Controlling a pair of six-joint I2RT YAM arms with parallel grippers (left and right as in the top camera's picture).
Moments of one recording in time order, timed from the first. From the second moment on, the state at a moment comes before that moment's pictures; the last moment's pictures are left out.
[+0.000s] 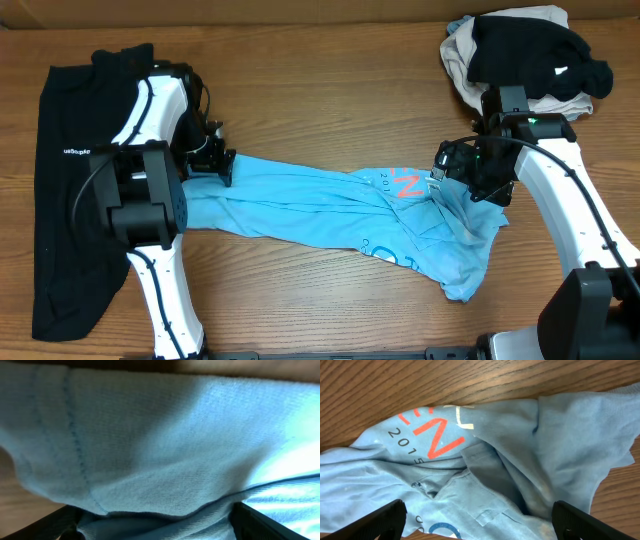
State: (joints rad) left arm 0.06 2.35 1.85 -1.42 0.04 0.16; right arm 0.04 1.63 1.28 -1.10 -0.15 0.40
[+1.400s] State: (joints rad) left arm 0.07 2.33 2.37 -1.69 -0.05 0.14; right arm 0.04 1.63 1.28 -1.05 -0.17 0.37
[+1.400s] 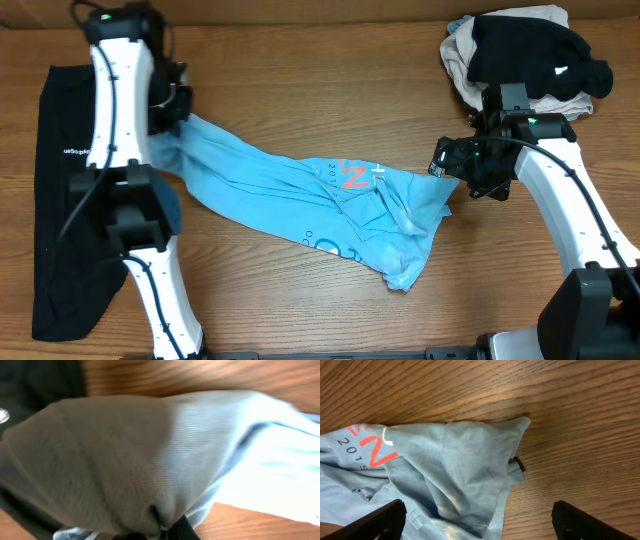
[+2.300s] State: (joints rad) left arm -0.38 2.32 2.24 -1.66 0.06 0.13; right arm 0.04 1.63 1.28 -1.06 -0.17 0.33
